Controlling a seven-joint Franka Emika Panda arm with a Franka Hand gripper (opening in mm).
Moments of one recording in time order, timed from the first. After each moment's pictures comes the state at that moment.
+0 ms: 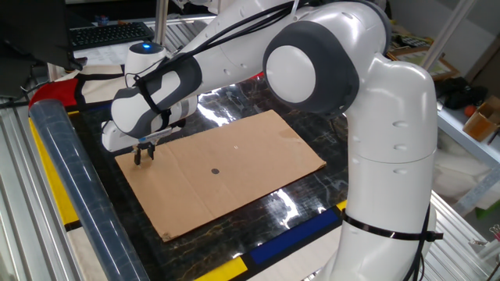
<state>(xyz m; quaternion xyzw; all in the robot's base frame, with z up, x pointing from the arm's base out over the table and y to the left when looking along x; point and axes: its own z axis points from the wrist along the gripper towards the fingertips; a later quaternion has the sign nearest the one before) 0.553 0.172 0.082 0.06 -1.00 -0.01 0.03</state>
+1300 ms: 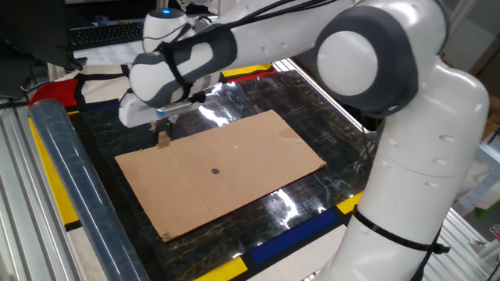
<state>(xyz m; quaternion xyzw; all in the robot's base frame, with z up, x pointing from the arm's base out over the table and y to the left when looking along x) 0.537 0.130 0.163 0.04 -1.00 0.00 0.03</state>
